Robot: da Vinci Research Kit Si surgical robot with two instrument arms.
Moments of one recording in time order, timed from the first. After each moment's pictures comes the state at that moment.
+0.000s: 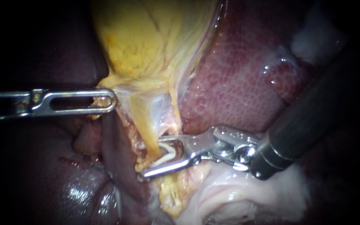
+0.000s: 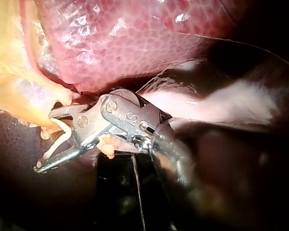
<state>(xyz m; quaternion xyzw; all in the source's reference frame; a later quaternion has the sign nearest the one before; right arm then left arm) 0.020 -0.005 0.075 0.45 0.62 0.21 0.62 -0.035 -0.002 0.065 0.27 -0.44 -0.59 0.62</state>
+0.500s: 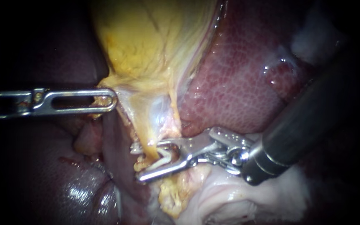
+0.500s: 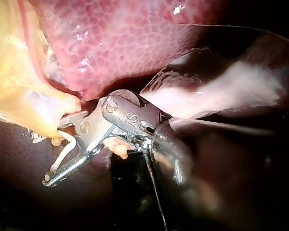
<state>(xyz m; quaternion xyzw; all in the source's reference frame) 0.022 -0.004 0.075 0.47 0.62 0.23 0.59 -0.035 -0.002 0.066 0.27 -0.44 -0.59 0.62</state>
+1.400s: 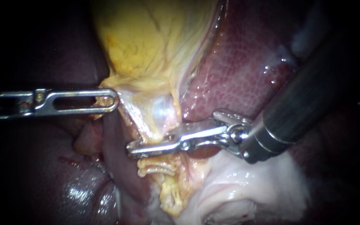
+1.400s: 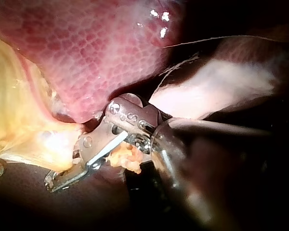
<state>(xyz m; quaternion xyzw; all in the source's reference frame) 0.020 -0.001 0.076 0.53 0.59 0.27 0.56 -0.035 -0.002 0.066 0.27 -0.44 -0.59 0.62</state>
